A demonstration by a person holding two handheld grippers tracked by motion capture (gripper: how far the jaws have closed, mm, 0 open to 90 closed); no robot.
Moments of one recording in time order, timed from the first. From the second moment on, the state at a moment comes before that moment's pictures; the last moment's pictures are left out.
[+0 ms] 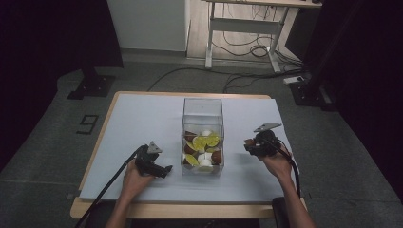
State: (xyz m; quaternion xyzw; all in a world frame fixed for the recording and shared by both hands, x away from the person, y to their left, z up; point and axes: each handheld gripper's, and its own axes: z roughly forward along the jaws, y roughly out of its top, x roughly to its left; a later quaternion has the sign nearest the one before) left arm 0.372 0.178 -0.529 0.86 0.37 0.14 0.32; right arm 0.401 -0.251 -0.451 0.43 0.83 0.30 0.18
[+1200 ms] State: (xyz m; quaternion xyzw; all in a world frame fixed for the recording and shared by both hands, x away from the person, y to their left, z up) left arm 0.372 0.178 -0.529 0.86 0.38 0.14 0.32; right arm 0.407 -0.243 -0.492 0.43 0.85 0.26 0.15
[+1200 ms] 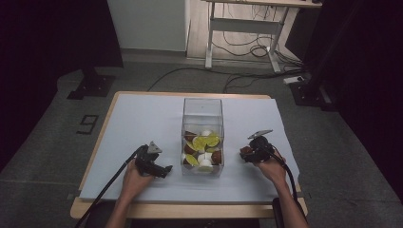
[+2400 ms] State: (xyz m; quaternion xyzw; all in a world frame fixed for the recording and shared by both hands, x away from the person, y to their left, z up) left arm 0.372 0.178 -0.529 0.86 0.38 0.14 0.32; right arm 0.383 -0.250 -0.476 0.43 0.84 0.29 0.16
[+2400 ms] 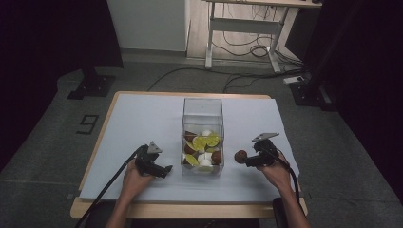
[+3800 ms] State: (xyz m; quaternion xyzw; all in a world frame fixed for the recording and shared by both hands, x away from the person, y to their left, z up) left arm 0.372 0.178 -0.529 0.86 0.38 0.14 0.32; right arm 0.370 -0.259 -0.524 0.45 0.84 0.27 0.14
